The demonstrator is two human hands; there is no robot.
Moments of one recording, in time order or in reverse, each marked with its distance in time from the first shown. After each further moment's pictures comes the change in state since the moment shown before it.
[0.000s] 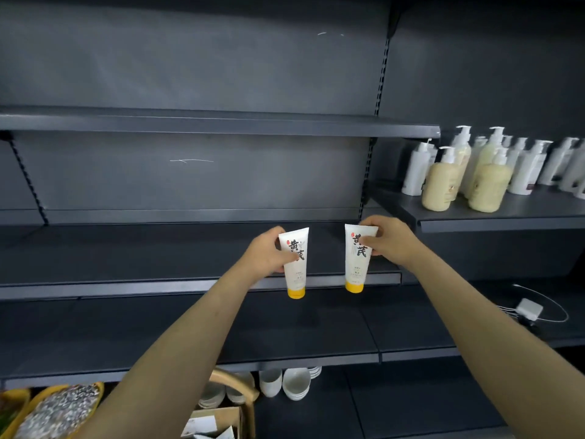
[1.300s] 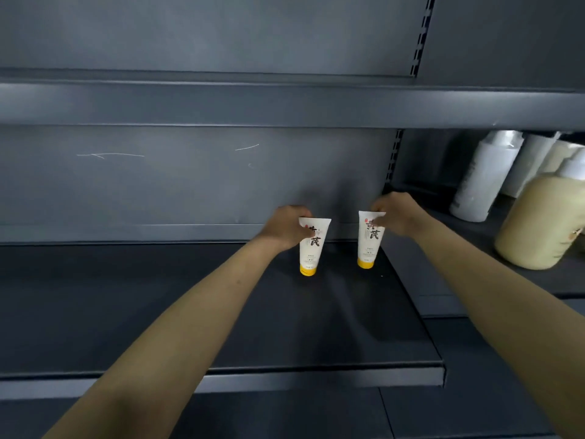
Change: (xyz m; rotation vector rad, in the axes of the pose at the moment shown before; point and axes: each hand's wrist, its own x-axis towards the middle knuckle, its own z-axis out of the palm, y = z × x) left_hand 0.338 -0.037 0.077 0.337 -0.002 0.068; right_hand 0.338 0.143 -0.012 -0.534 -0.092 -0.023
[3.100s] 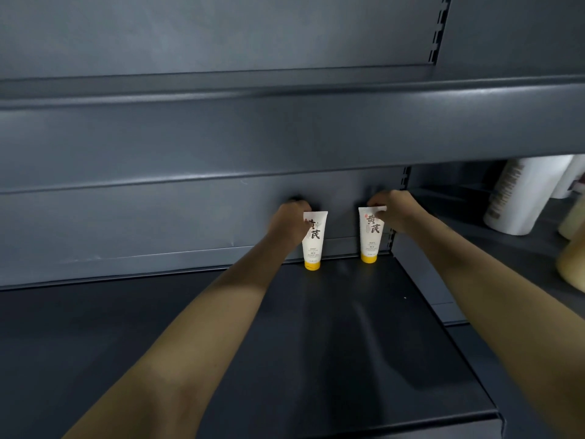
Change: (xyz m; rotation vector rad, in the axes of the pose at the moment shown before) left_hand 0.109 -0.040 0.005 0.269 0.073 0.037; right_hand 0.091 0.010 0.030 -0.020 0.053 0.083
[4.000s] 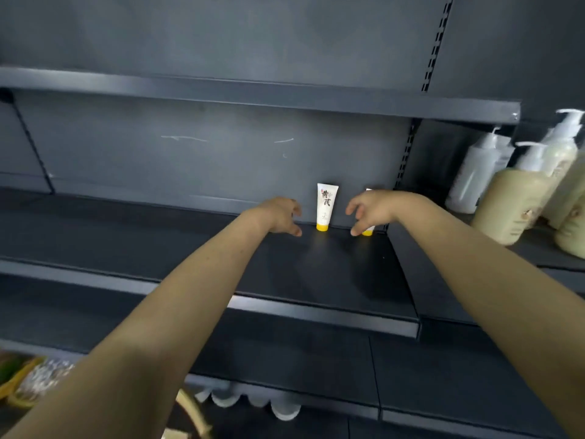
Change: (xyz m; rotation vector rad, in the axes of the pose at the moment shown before) left_hand -0.215 0.074 -0.082 0.247 -0.245 -0.185; right_hand -0.186 -0.070 -0.083 -0.261 -0.434 -0.303
